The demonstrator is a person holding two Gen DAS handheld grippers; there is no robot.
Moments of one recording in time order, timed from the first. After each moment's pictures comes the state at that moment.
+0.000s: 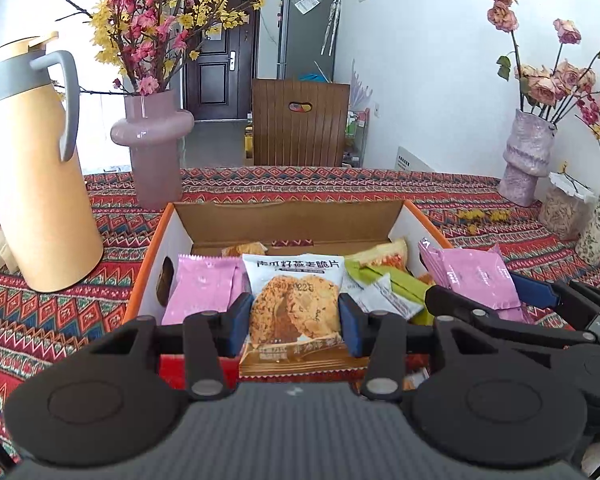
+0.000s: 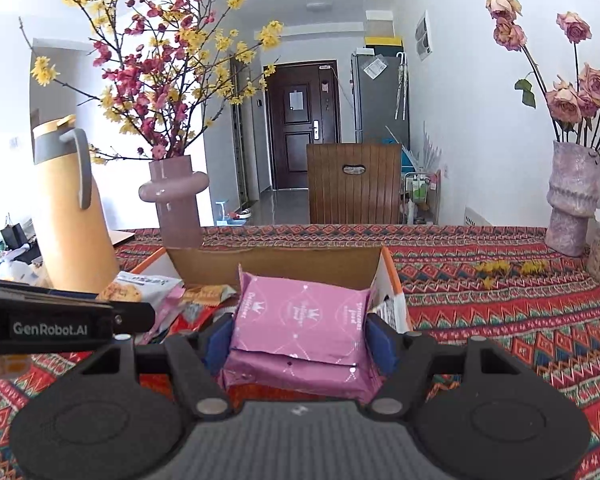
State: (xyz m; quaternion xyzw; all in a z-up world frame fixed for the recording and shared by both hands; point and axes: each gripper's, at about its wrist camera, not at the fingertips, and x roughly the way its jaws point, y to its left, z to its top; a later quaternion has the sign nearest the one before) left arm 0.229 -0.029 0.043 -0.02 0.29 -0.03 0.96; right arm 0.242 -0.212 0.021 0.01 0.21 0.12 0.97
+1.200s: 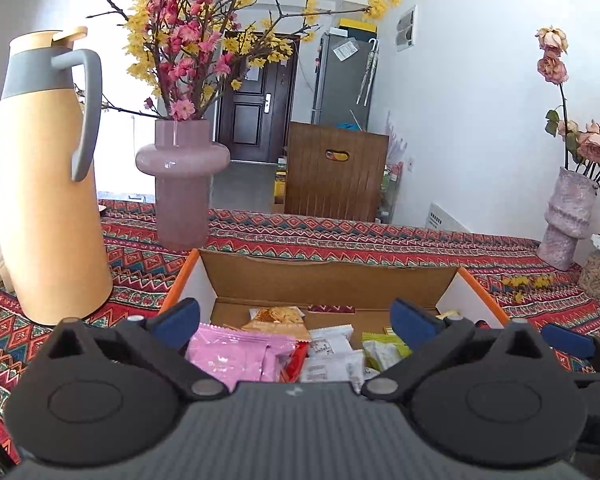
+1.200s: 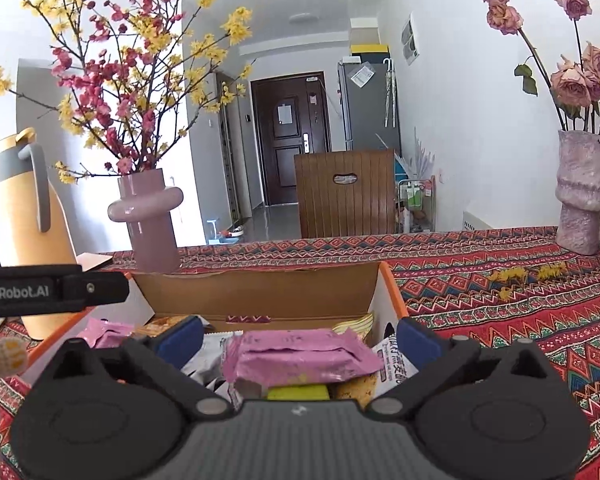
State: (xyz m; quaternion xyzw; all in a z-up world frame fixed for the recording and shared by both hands) left arm 0.278 -0.001 0.024 -0.06 0.22 0.01 0.97; right arm 0.299 -0.212 -0.005 0.04 0.19 0.11 0.97
